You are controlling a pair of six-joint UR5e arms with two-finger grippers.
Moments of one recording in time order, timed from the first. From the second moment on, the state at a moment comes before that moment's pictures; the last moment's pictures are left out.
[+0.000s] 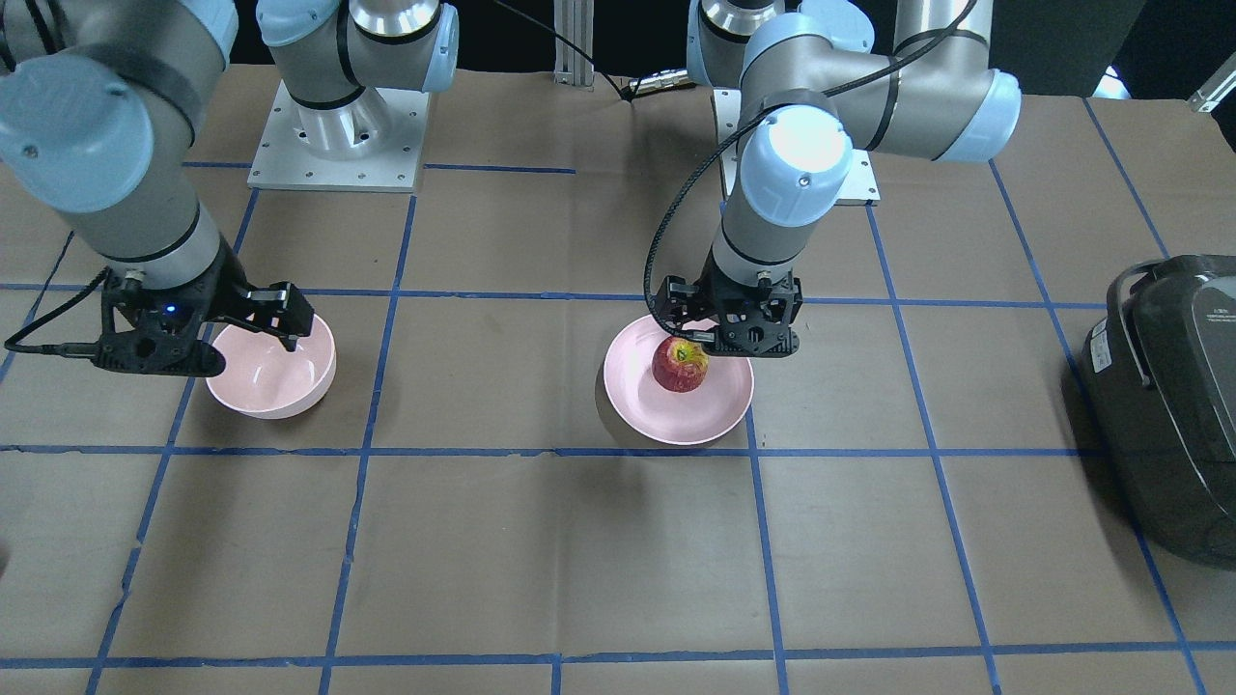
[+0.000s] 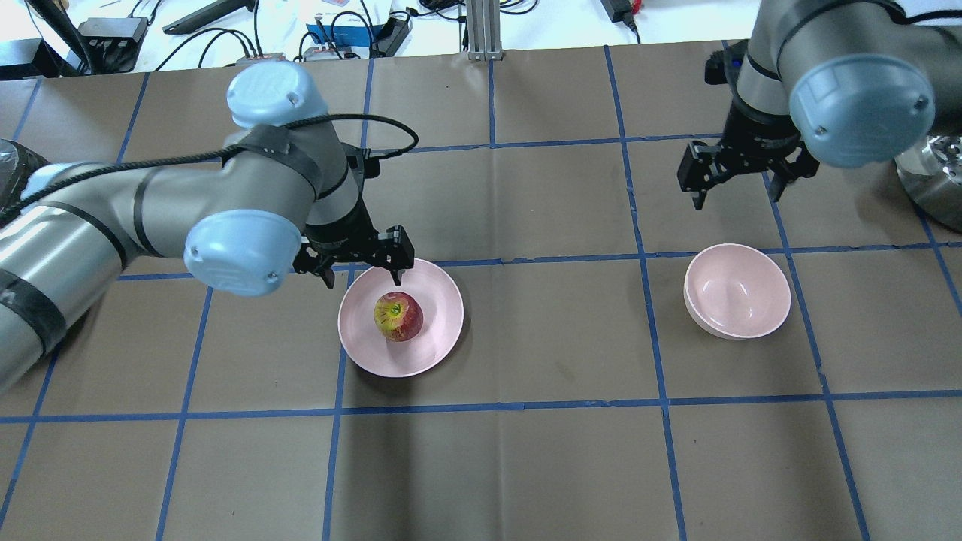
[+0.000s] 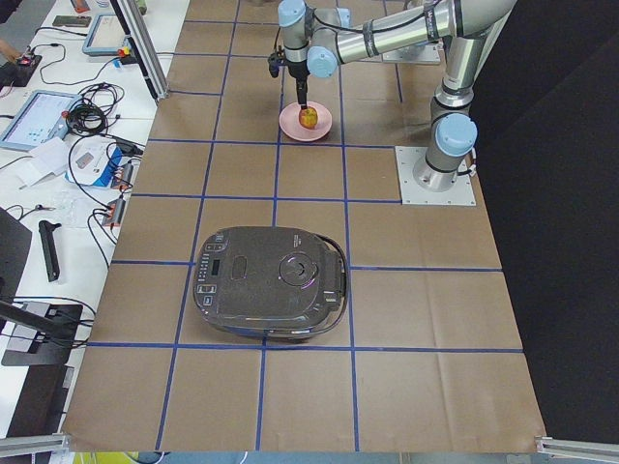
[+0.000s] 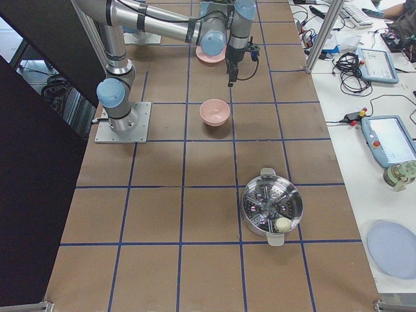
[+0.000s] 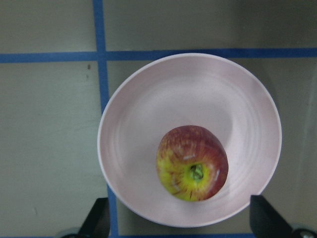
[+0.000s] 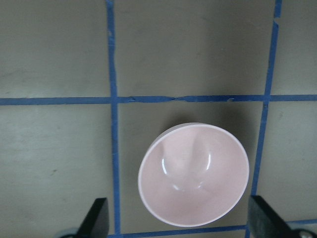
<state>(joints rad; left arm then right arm) -1.73 -1.75 -1.90 -1.18 1.55 -0.16 1.43 -1.42 1.74 -1.80 -1.69 -0.15</state>
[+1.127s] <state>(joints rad) -1.78 -1.90 -1.94 -1.08 1.56 -0.16 1.23 -1.35 2.06 -2.20 -1.67 -0.42</state>
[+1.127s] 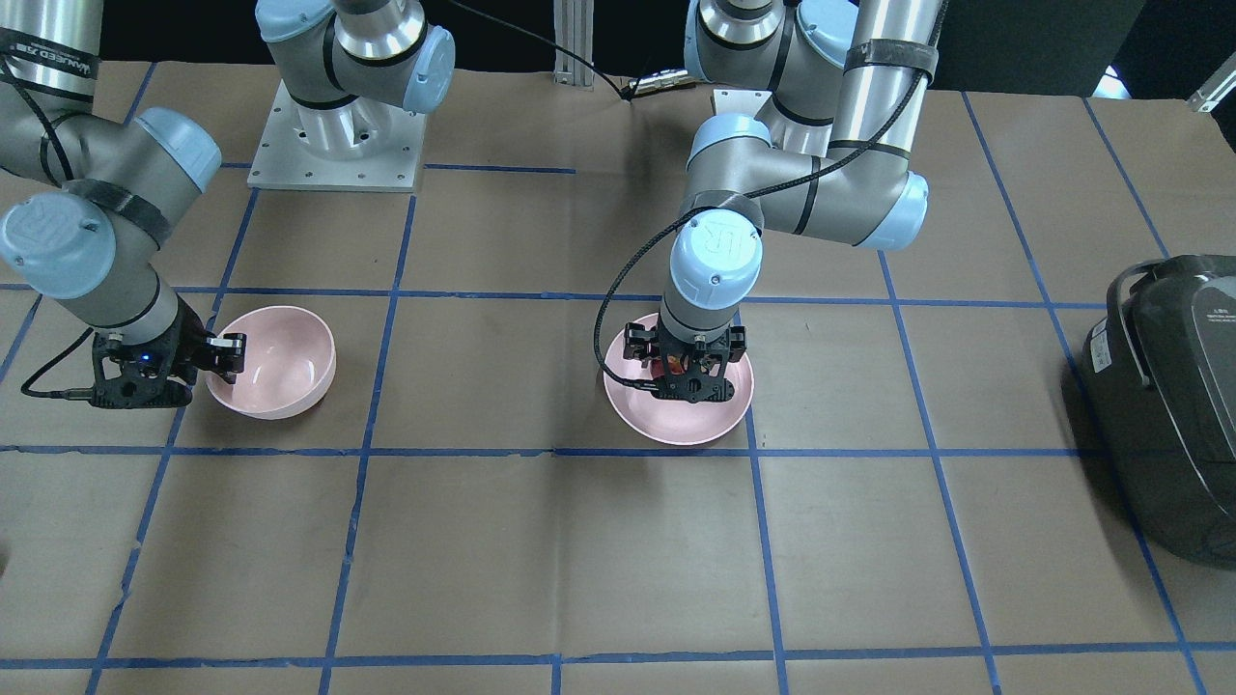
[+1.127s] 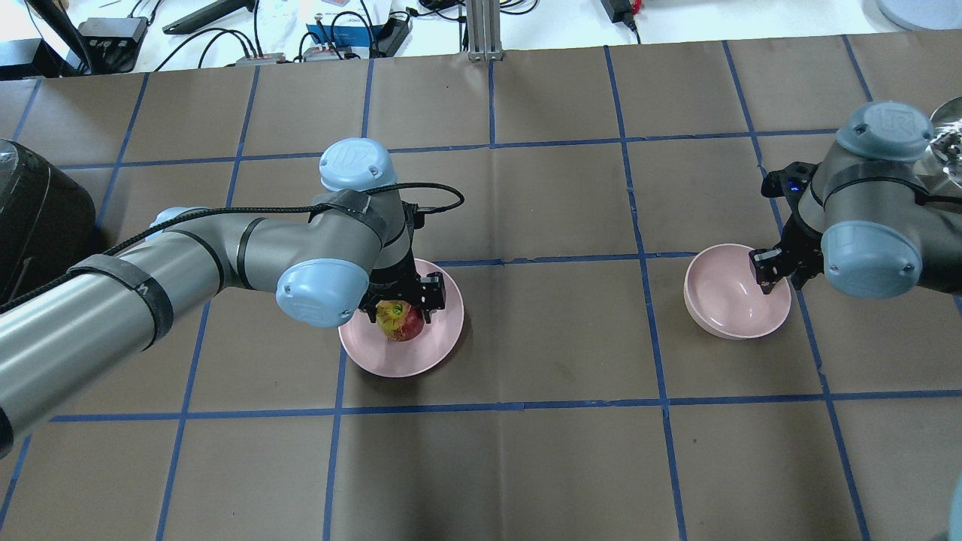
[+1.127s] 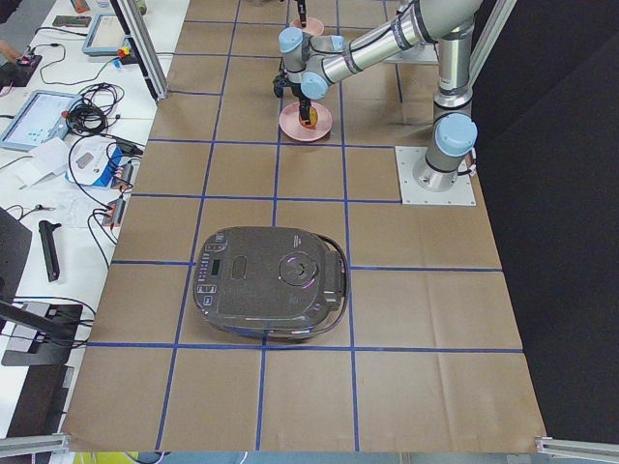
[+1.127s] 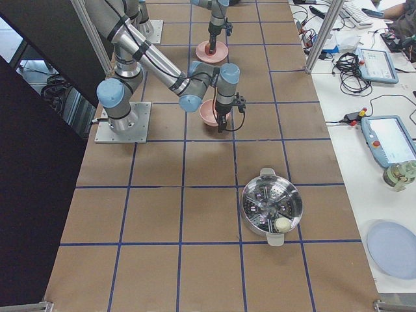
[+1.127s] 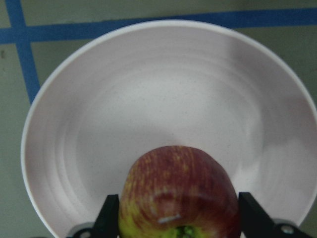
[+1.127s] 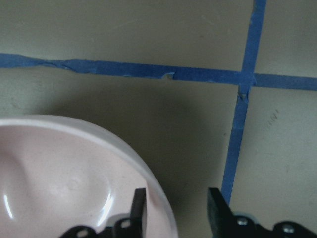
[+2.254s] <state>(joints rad) -1.82 -1.74 -1.58 -1.48 1.59 -0.21 1.46 -1.39 1.97 -1.98 -1.25 -0.04</state>
